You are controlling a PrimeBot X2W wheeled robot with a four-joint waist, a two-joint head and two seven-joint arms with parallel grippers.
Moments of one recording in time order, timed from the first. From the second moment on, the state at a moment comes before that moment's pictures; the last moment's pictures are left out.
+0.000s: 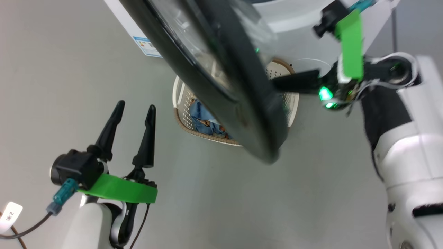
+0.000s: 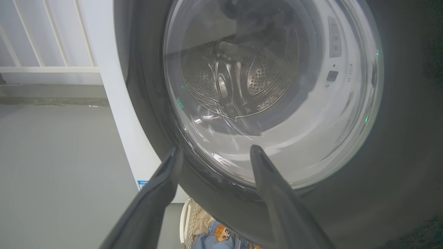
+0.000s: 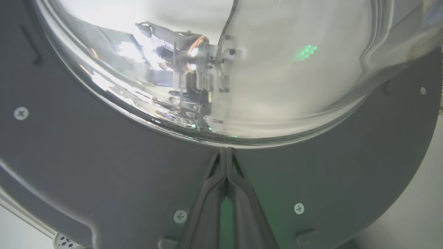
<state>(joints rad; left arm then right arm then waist) -0.34 0.03 -0.15 0.11 -0.26 -0.13 -0.26 -1.09 -0.08 -0.07 0.73 1.31 0.13 1.44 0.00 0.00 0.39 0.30</state>
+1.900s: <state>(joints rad) -0.18 0.08 -0.06 0.14 -0.25 -0.13 -0.26 -0.69 -0.28 0.65 0.35 1.99 0.13 0.80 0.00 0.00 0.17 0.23</state>
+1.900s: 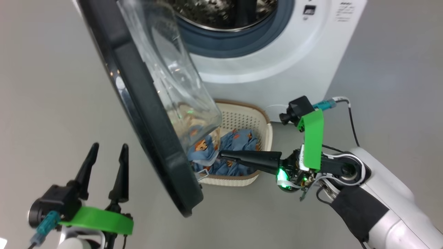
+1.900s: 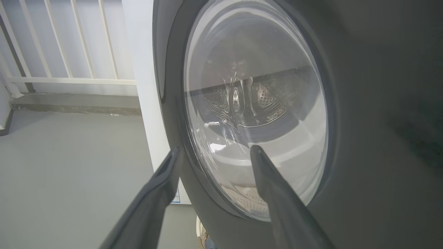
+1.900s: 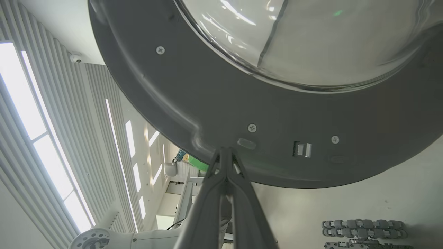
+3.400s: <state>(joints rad) -0.08 0.08 0.02 0.10 -0.25 -0.13 -0.26 -0.53 -0.26 0.30 0.32 0.63 0.13 -0.25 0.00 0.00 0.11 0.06</state>
